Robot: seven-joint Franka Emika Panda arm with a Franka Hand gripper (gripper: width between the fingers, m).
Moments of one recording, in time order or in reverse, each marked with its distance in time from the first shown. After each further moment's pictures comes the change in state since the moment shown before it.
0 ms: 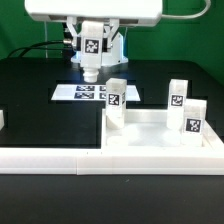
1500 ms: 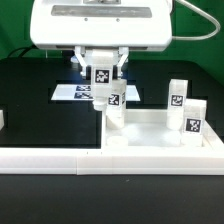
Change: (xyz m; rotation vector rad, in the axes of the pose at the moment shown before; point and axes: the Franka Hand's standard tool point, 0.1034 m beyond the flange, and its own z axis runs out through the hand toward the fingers) arm 0.009 -0.028 0.046 0.057 -0.030 -0.064
